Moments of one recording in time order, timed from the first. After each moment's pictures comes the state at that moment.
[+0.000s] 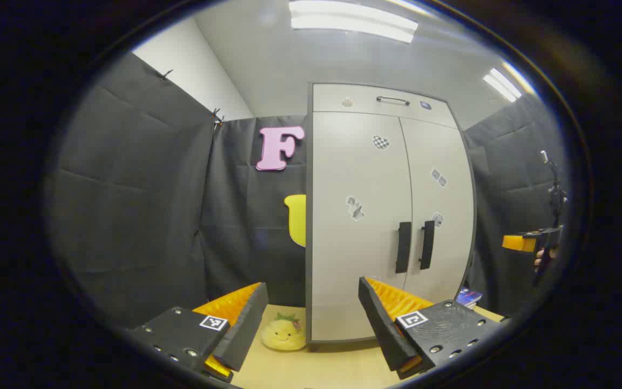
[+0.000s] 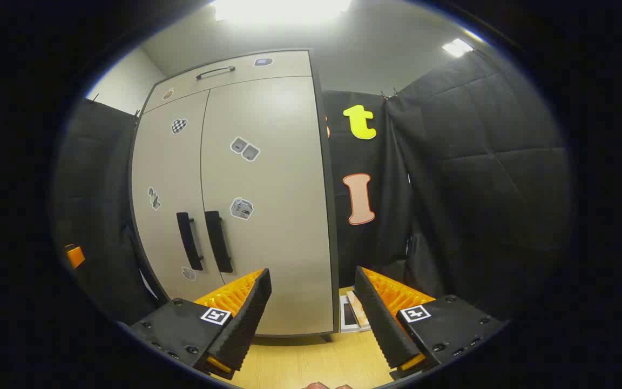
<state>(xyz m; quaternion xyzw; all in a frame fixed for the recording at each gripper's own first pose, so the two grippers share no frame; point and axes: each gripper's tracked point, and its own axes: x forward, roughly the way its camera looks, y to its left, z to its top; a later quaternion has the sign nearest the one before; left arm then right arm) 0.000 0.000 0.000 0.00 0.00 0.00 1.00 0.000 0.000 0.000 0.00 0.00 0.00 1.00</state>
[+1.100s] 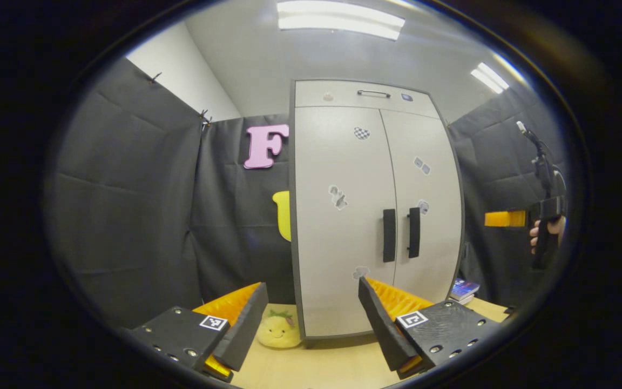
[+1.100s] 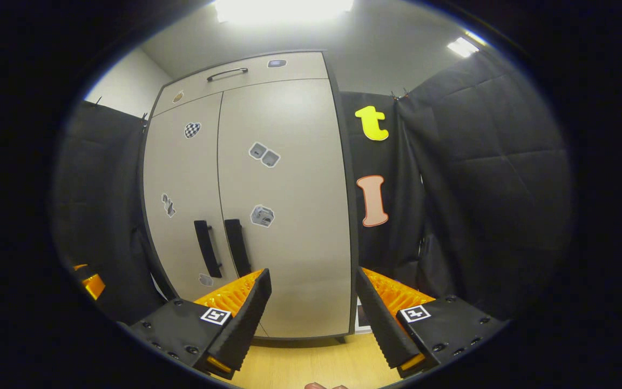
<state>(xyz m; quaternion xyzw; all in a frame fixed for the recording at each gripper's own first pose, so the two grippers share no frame) -0.011 -0.023 -0.035 0.02 0.01 -0.02 1.00 0.007 0.033 0.016 0.01 -0.01 0.03 1.00</state>
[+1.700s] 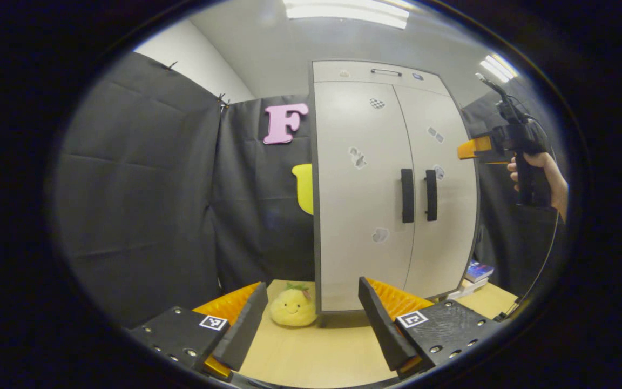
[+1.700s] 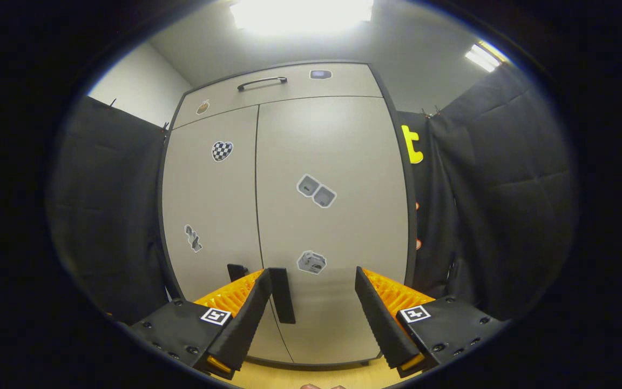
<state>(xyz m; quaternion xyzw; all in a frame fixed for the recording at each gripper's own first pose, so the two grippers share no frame) -0.047 0.014 -0.111 0.01 0.06 0.03 1.00 0.060 0.116 0.074 -0.01 -0.06 0.09 0.99</state>
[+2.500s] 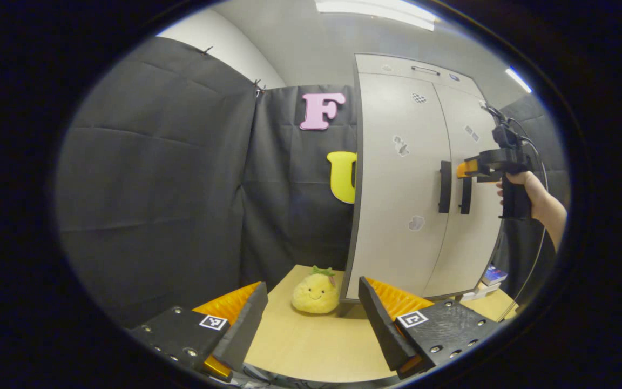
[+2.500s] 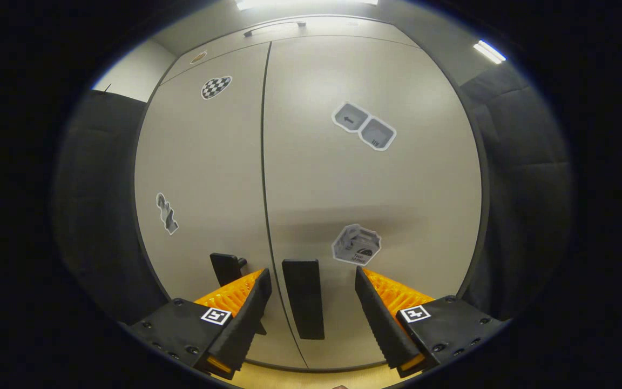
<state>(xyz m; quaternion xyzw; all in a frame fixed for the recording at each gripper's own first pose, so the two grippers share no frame) -0.068 0.067 -0.140 -0.02 0.08 0.09 0.99 0.154 0.168 0.016 -0.02 0.01 0.09 1.00</state>
